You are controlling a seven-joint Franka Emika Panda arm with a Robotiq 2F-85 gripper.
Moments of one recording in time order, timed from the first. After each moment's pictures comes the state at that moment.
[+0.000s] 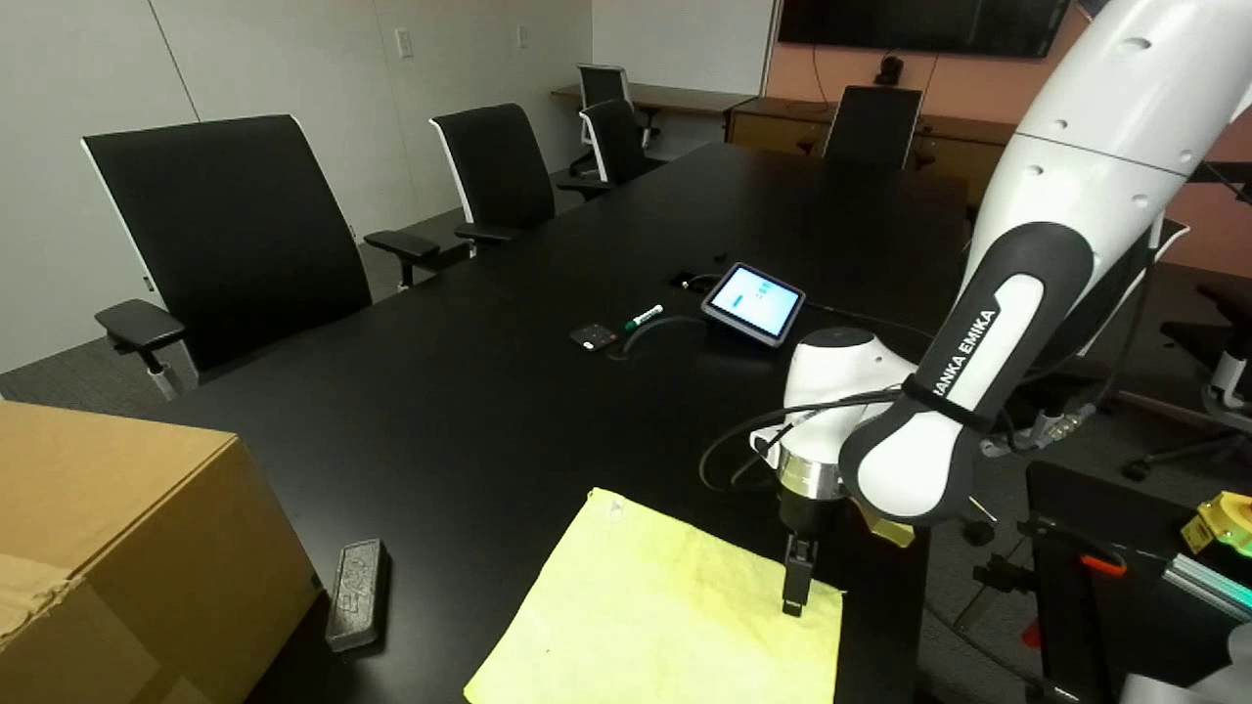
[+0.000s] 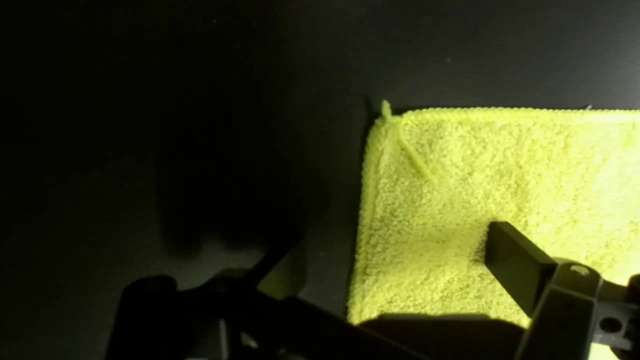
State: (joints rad) arm -0.16 0.67 0.24 -2.33 0.06 2.87 -0.20
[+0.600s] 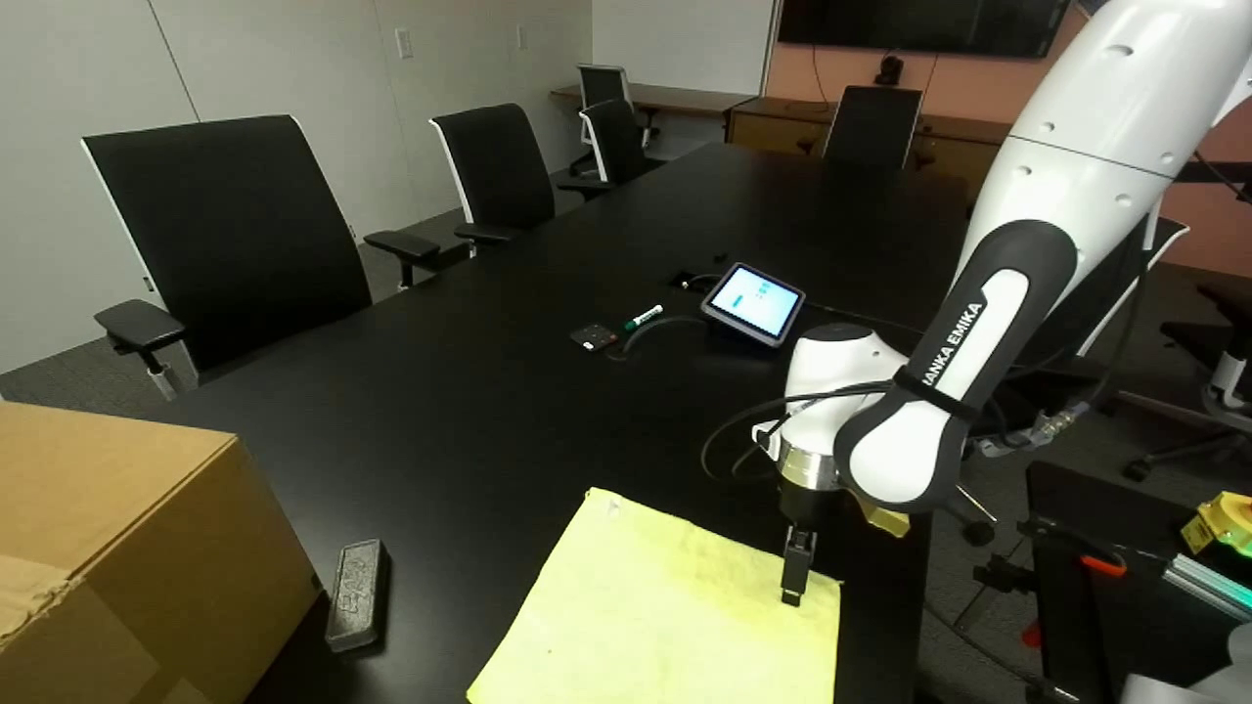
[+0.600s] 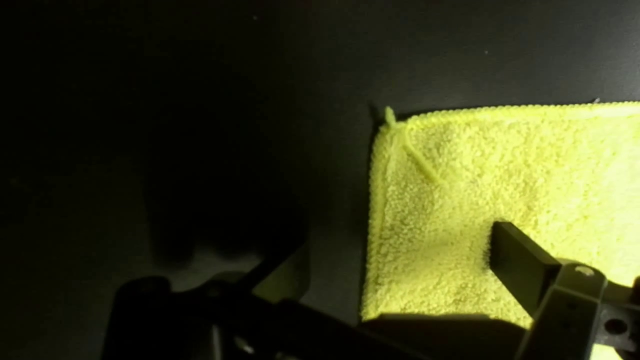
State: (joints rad) arm -0.20 0.69 0.25 -2.32 0.06 2.87 -0.22
